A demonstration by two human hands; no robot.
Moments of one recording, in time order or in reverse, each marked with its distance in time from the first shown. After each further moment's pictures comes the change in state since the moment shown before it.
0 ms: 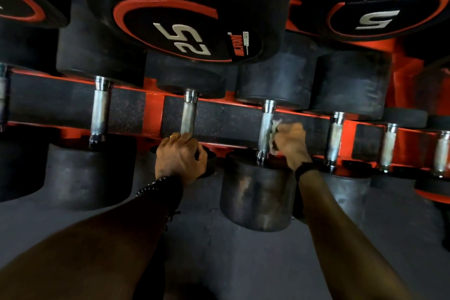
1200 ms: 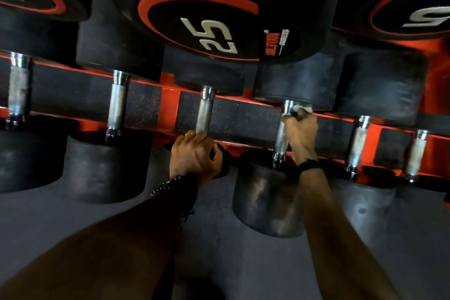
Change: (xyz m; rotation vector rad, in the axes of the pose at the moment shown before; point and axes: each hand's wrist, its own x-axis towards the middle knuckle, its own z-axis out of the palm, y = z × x) left_hand 0.001 -0.001 0.004 -0.035 0.033 -0.026; right_hand -0.002 -0.032 0.022 0.115 0.179 0.030
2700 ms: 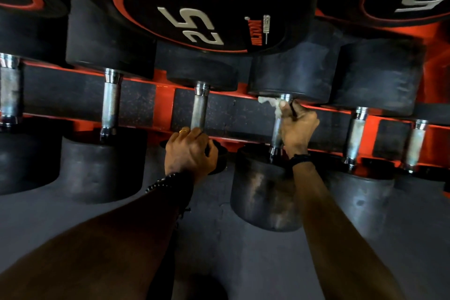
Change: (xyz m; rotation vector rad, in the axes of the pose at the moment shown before) left_hand 0.000 0.000 -0.002 0.039 -0.003 0.027; right_hand 0.009 0.025 0.002 0.016 0.057 -0.339
